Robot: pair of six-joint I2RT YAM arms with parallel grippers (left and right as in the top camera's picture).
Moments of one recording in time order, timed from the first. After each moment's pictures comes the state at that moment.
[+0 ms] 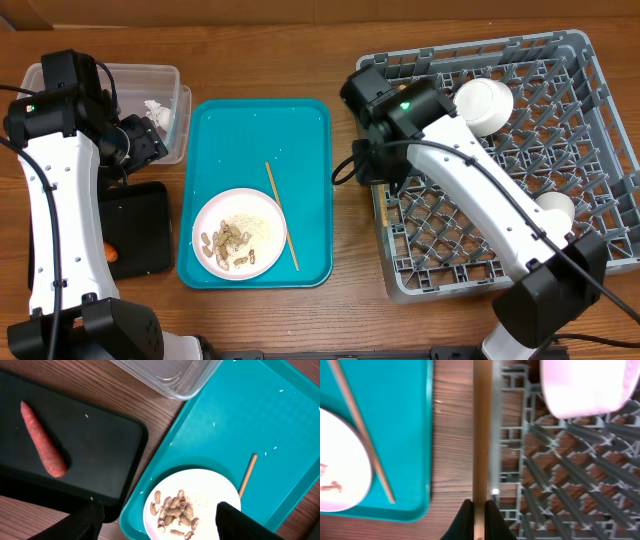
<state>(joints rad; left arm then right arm) 0.26 1.63 1.65 -1.34 0.02 -0.30 0.57 1.83 1.76 -1.41 0.04 0.46</state>
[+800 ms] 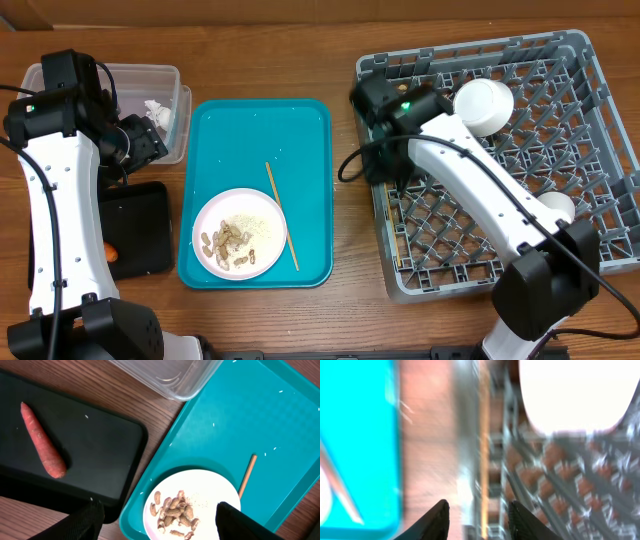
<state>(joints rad) 0.26 1.63 1.65 -1.34 0.02 -0.30 0.53 1.86 1.69 -1.30 0.07 0.41</state>
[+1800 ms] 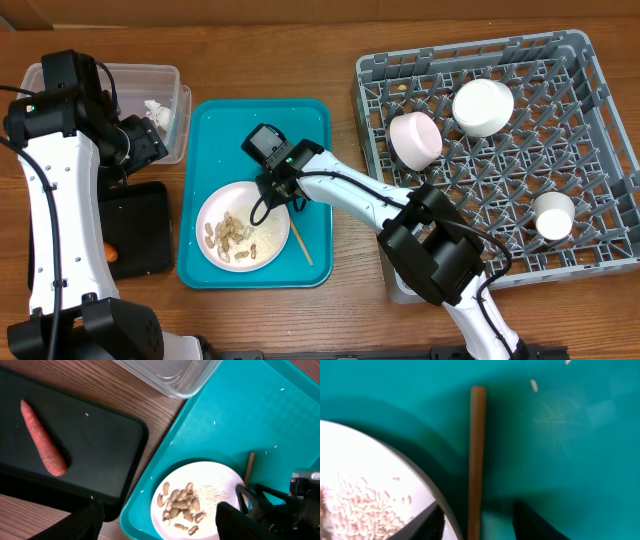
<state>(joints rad) 0.26 1.63 1.65 -1.35 0.02 -0.30 0.84 2.27 1.75 -0.72 -0.02 0.40</state>
